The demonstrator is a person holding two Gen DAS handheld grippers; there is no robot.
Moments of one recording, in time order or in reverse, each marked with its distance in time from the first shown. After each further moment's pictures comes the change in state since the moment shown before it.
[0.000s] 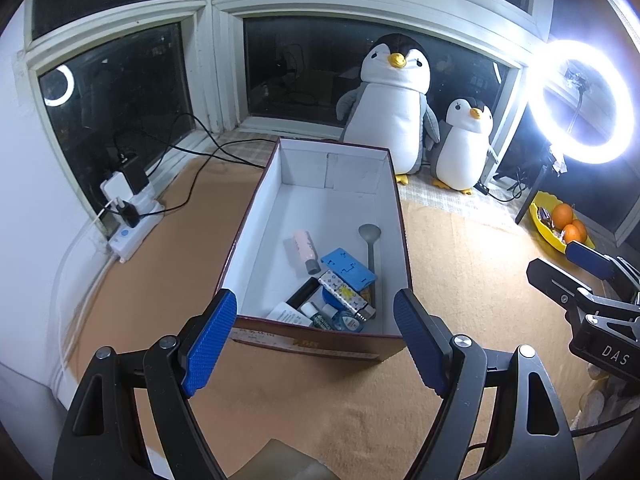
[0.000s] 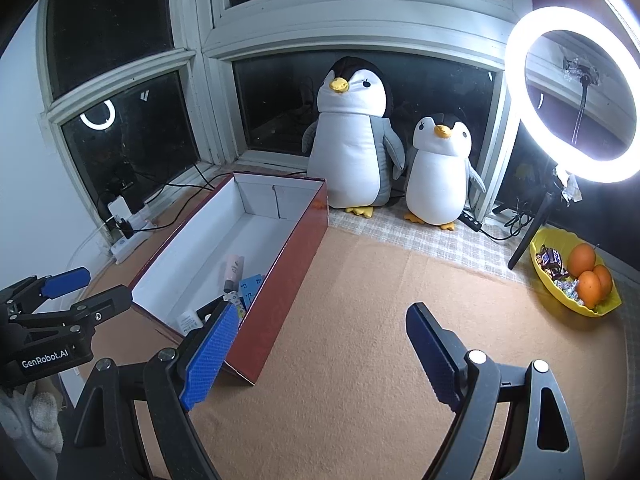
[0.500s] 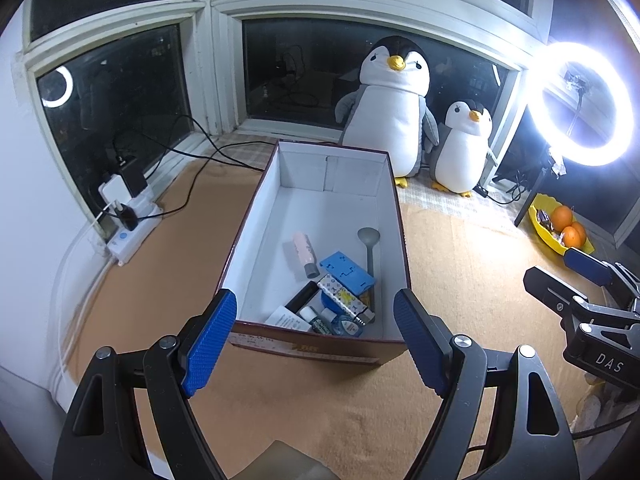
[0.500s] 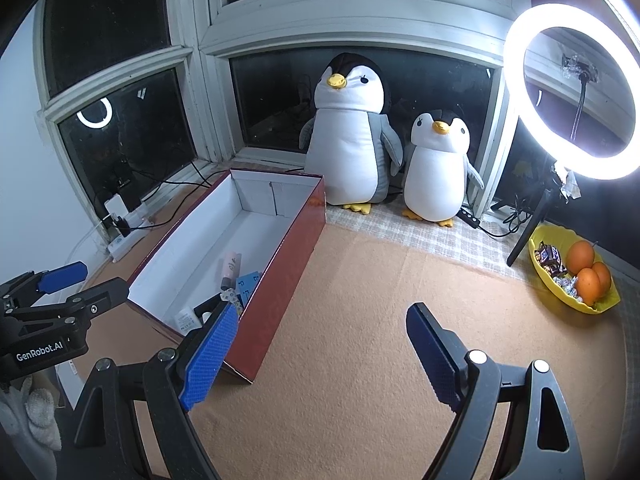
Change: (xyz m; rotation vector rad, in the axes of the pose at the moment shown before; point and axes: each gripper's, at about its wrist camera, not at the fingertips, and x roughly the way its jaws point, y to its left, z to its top) left arm 0.002 -0.001 0.002 0.003 -0.005 -0.005; right arm 0.001 -0.003 -0.003 0.002 0.008 -0.007
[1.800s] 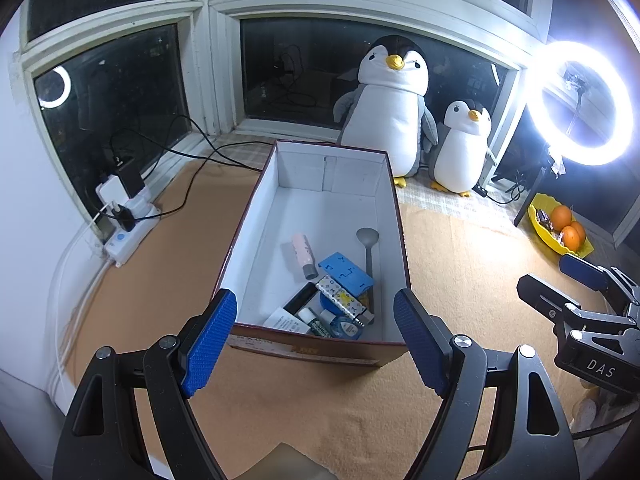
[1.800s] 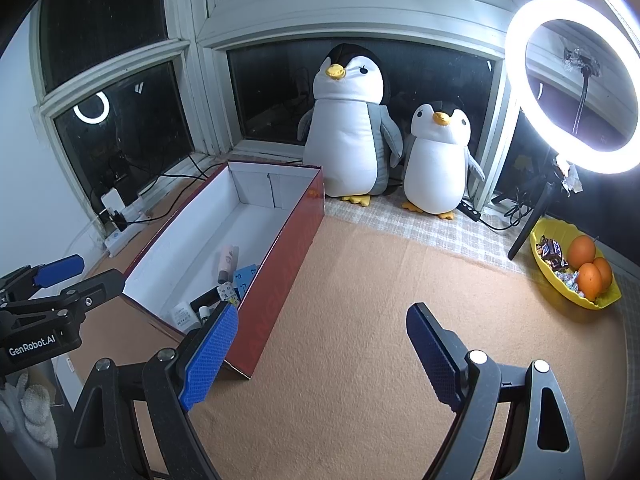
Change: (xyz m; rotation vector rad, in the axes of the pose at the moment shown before) left arm 0.003 0.000 0.000 0.002 -0.001 -0.007; right arm 0.008 -0.001 -0.002 -0.002 0.024 0.002
